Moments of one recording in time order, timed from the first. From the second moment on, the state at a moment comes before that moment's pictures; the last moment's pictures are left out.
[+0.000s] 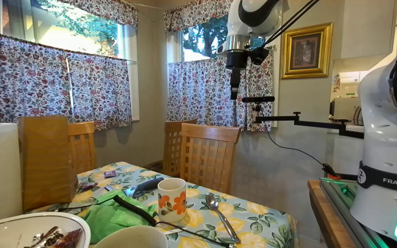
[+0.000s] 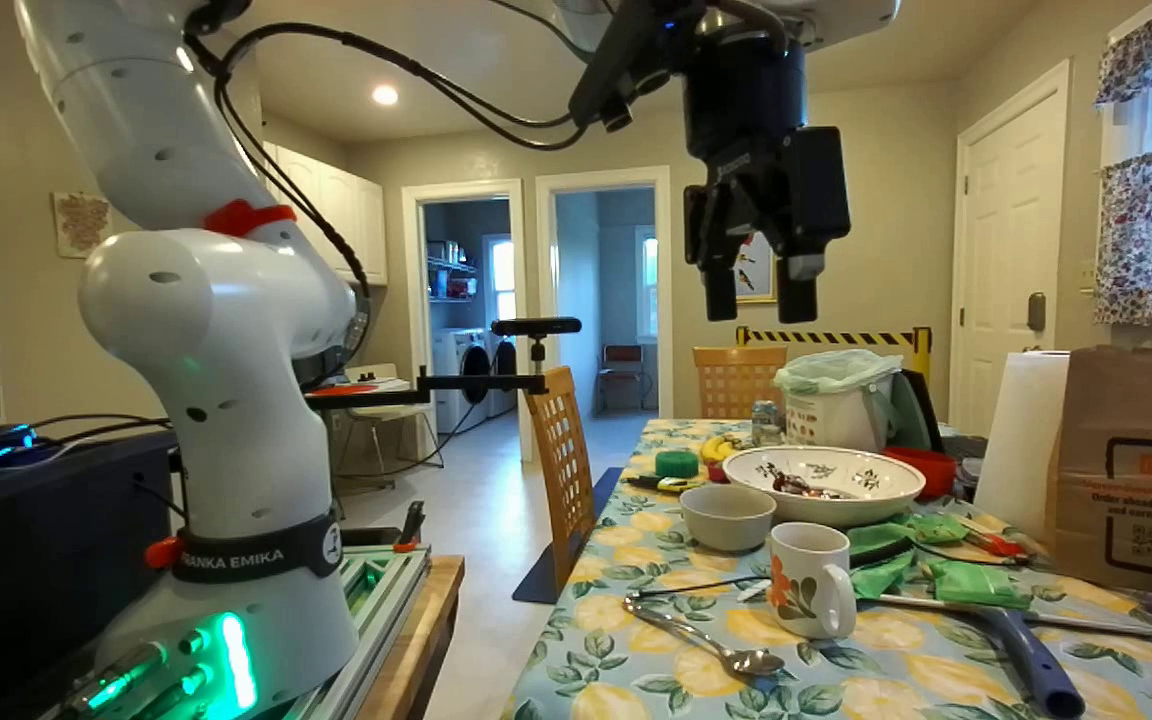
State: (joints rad) arm -0.08 -0.45 -0.27 -2.43 -0.09 2.06 -0.46
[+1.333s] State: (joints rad) arm 0.22 -0.16 -0.07 -2.46 0.29 2.40 -0.68
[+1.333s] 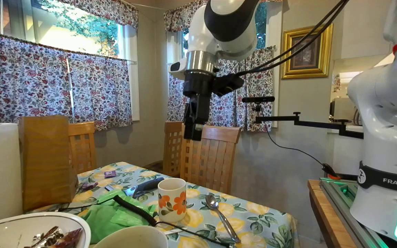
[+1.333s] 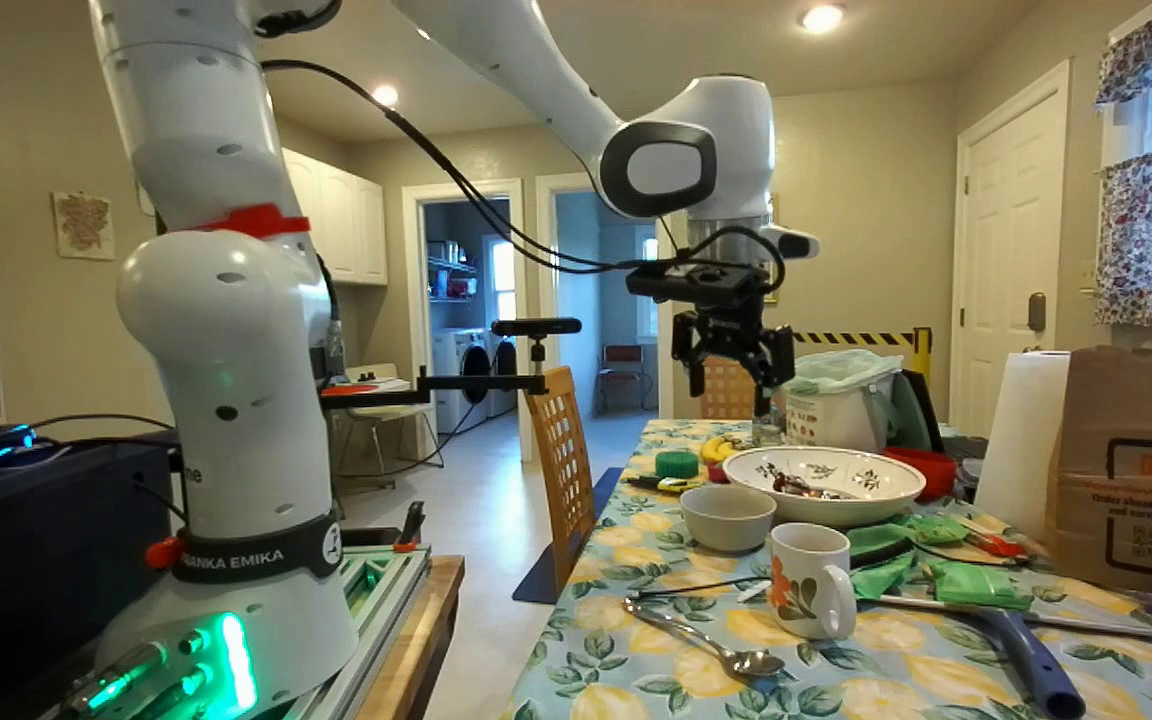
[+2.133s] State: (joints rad) arm 0.19 -0.09 -0.01 -2.46 0.29 2.40 -0.68
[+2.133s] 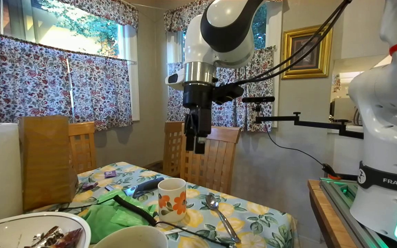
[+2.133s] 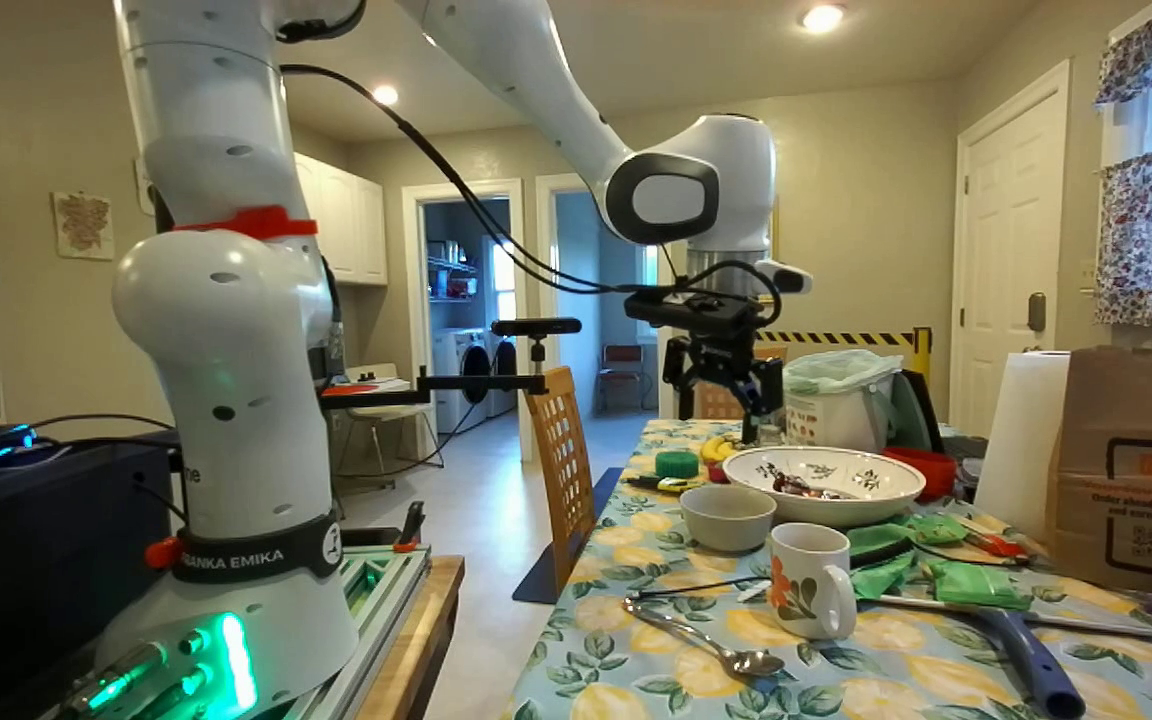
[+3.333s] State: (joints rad) arm 0.12 0.40 0.22 -2.20 0.38 2.70 -0.47
